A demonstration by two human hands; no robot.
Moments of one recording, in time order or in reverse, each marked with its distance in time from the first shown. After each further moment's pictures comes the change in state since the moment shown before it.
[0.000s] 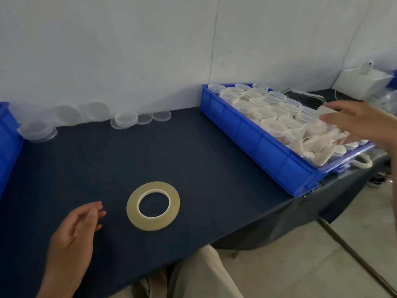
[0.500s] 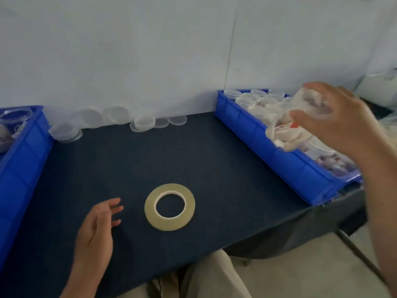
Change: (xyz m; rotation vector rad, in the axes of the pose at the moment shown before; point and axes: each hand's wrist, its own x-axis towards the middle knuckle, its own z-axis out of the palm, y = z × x) left_hand -0.007 0.027 0.005 -0.040 -0.012 -0.064; right_hand -0.046 -0.091 0.064 -0.156 0.318 -0.408
